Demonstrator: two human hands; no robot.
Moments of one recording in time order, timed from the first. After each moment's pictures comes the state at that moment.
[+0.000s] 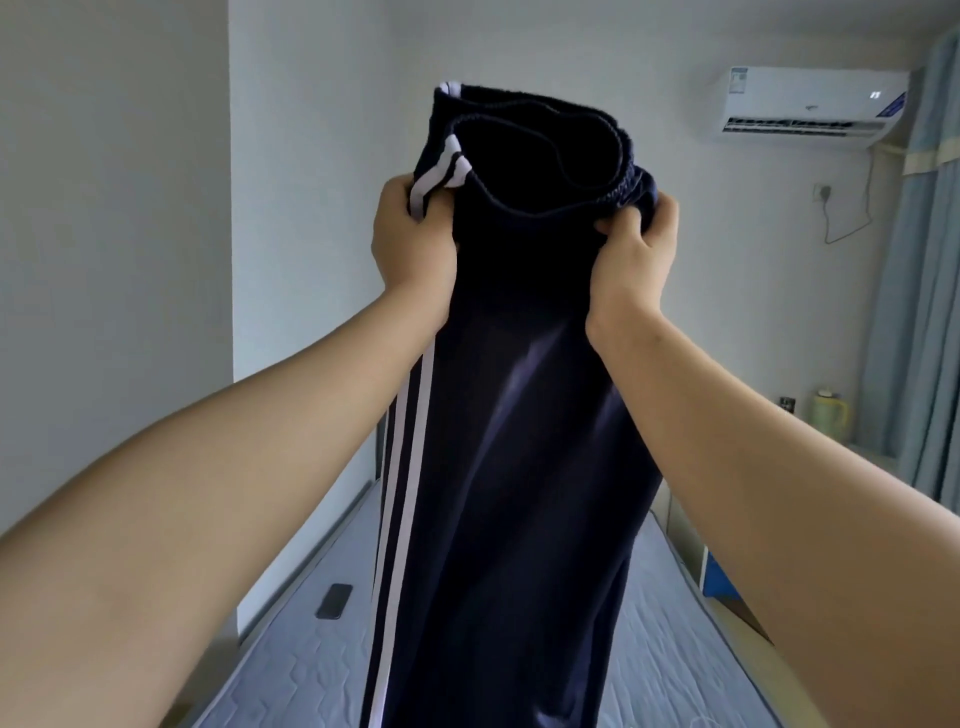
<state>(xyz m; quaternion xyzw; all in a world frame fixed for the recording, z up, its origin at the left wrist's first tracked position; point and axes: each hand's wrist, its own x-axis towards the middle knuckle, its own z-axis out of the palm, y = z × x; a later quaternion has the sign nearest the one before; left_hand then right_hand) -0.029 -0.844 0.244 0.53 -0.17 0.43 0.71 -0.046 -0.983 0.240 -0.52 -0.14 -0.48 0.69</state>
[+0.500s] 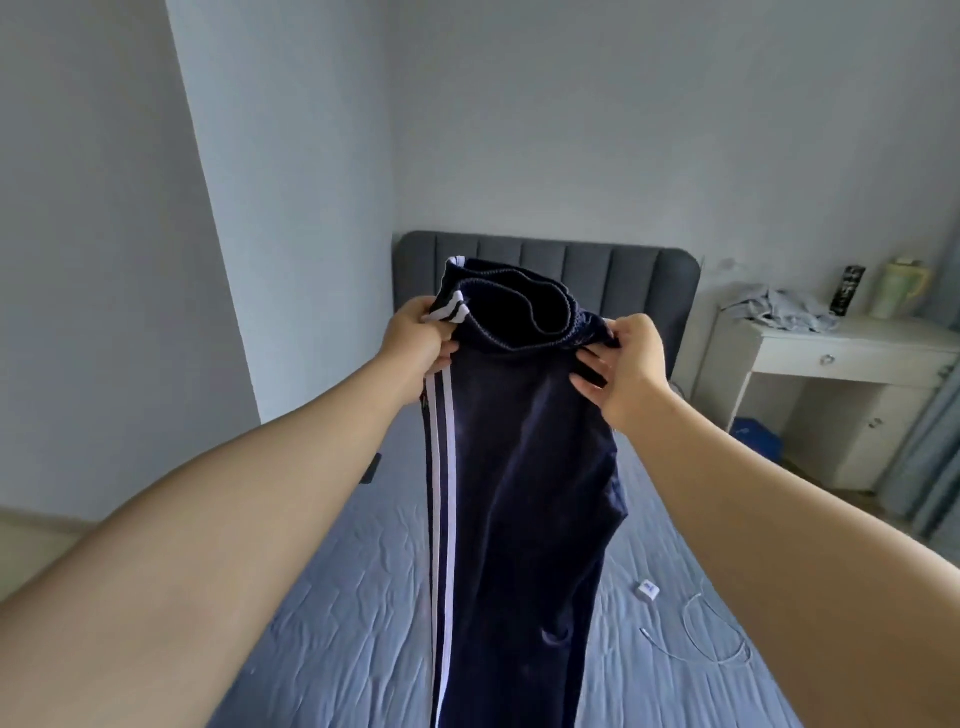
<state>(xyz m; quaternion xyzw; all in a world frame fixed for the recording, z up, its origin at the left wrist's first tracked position) 0.115 -0.811 0.050 0.70 -0.01 0.09 0.70 0.091 -1.004 0.047 -0.55 0.12 -0.08 0.83</state>
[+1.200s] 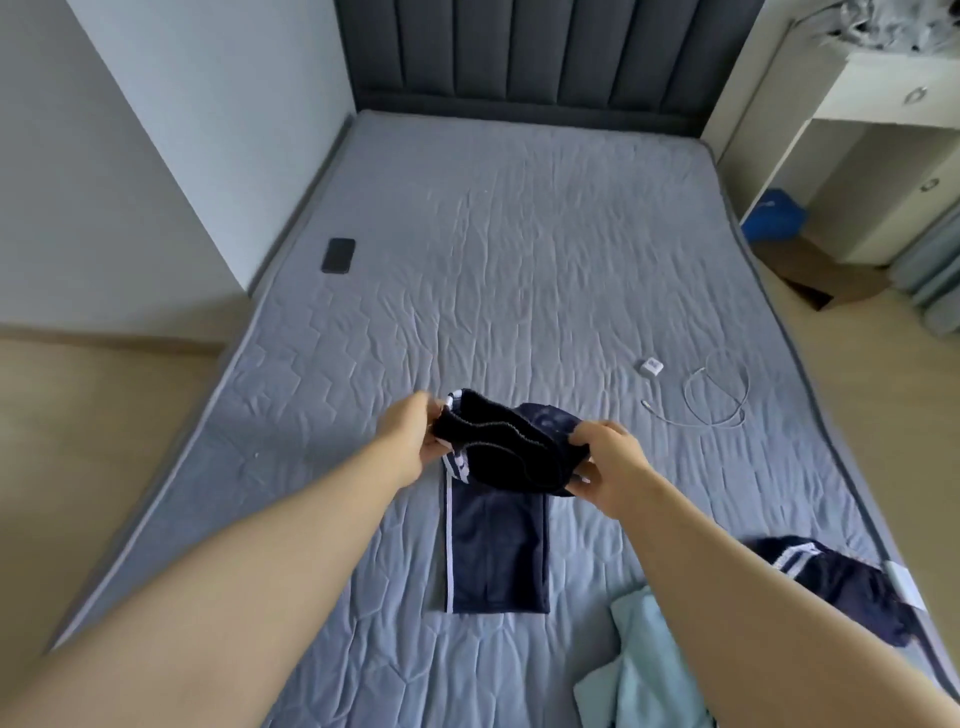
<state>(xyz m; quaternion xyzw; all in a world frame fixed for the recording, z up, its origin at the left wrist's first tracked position) 0.082 -0.803 -0.280 0.60 0.34 -0.17 0.71 0.034 -0.993 -0.272 -0.57 0.41 0.13 0.70</state>
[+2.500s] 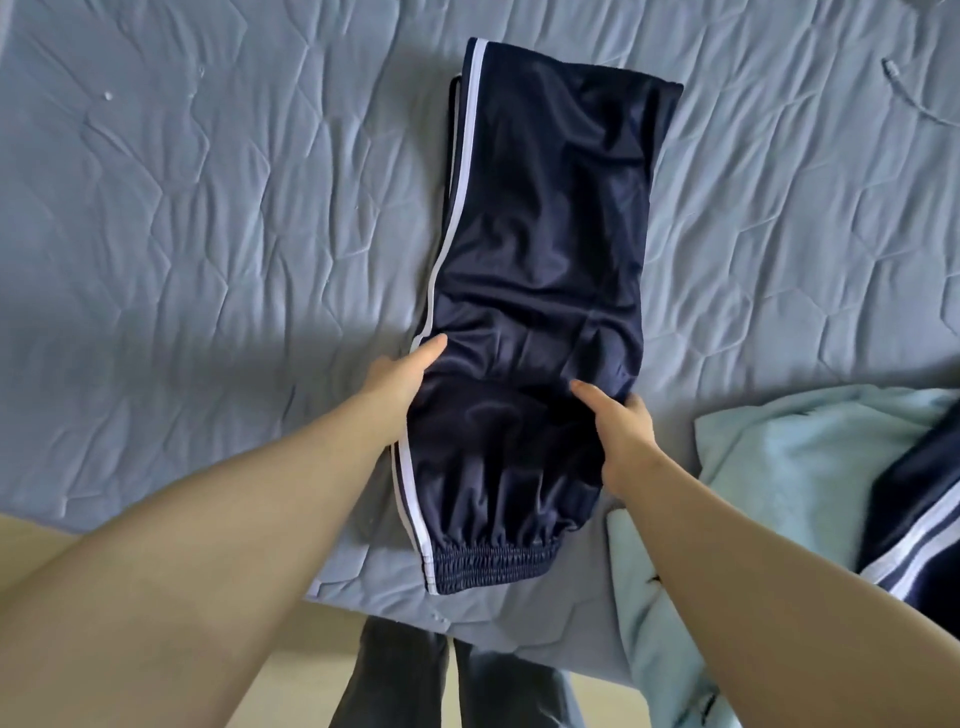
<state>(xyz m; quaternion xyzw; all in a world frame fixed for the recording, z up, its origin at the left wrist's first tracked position) -0.038 -0.806 -0.656 0.60 0.50 -0.32 0.54 -0.070 -1.016 -0.659 -0.55 0.52 0.25 0.60</state>
